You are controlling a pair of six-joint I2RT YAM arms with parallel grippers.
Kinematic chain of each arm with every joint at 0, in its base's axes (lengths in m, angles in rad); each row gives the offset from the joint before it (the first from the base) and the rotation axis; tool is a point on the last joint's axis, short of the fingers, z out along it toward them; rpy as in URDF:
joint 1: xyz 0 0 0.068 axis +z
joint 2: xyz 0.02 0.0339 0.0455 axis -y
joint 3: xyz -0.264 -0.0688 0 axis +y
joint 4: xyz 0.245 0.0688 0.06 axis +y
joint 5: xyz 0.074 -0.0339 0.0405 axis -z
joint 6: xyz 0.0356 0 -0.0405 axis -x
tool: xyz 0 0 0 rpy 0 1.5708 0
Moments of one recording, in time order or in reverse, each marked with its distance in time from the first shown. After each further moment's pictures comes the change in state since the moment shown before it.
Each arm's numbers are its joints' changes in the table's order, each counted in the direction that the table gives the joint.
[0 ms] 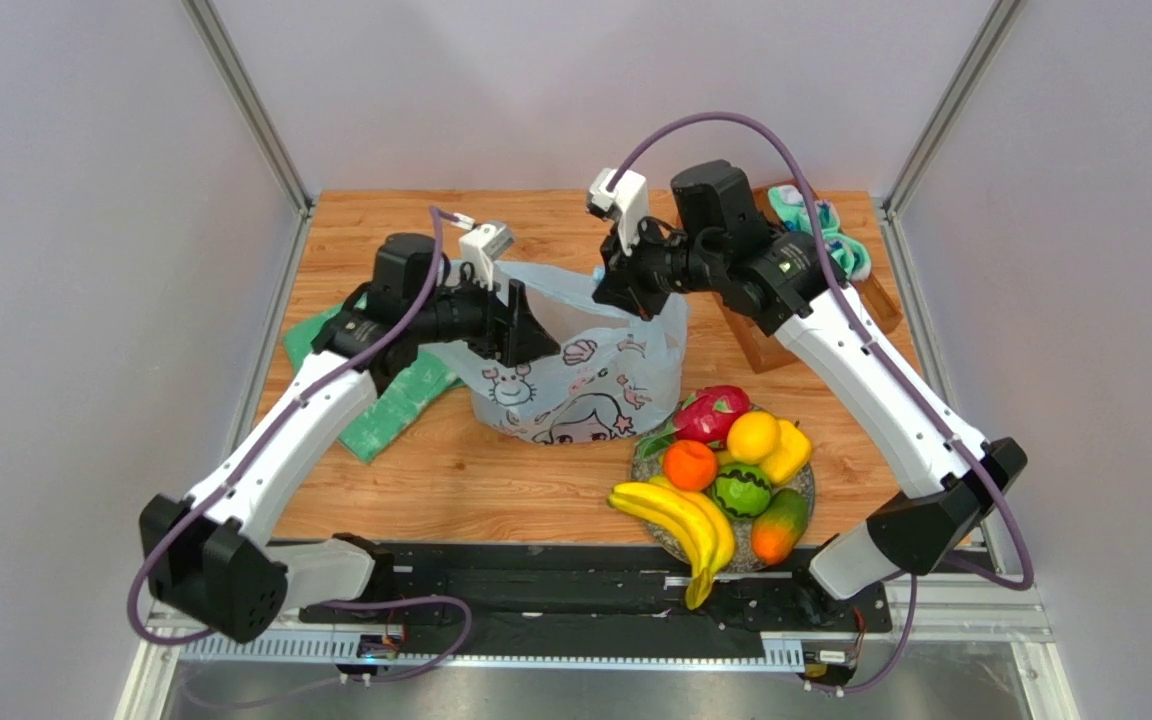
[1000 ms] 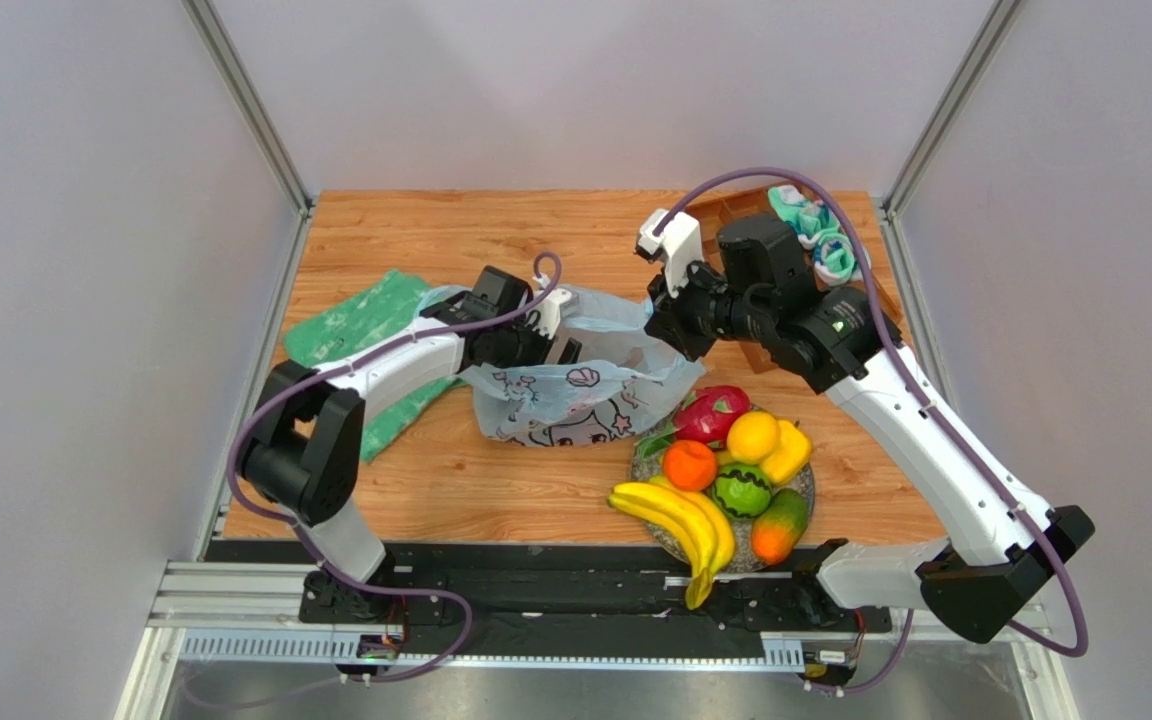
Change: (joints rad) left arm -0.101 -0.392 0.012 0.031 -0.140 -0.237; right arm 0.000 0.260 0.277 0.031 0.196 -0.036
